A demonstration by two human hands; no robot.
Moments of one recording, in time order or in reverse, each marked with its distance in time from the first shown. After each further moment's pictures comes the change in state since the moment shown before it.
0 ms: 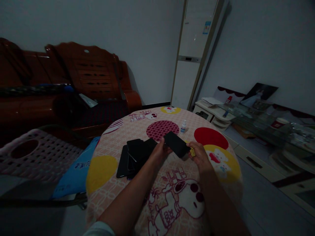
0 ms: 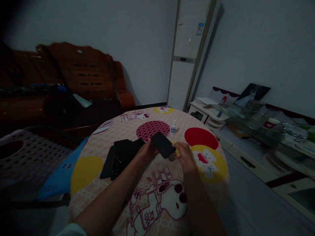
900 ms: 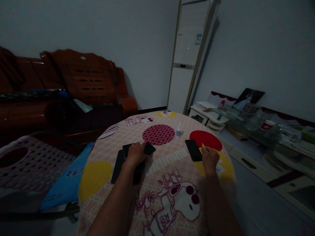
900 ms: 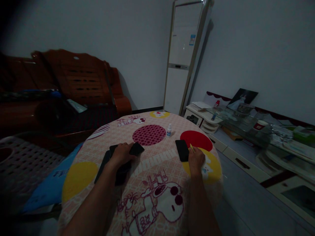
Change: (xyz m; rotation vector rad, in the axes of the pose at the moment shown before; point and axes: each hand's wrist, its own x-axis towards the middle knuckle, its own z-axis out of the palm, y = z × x) left_hand -0.032 0.079 -0.043 2.092 0.232 0.236; right_hand 0.004 0.008 -0.083 -0.976 0.645 -0.542
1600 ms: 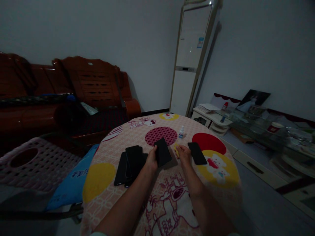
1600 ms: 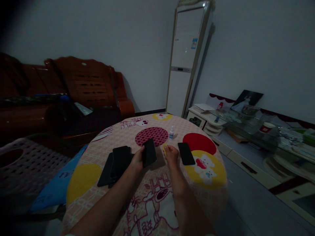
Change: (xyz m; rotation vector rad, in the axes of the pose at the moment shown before) left_hand 0.017 0.068 0.040 -2.210 -0.237 -0.648; right_hand -0.034 -0.079 0.103 0.894 -0.385 0.437
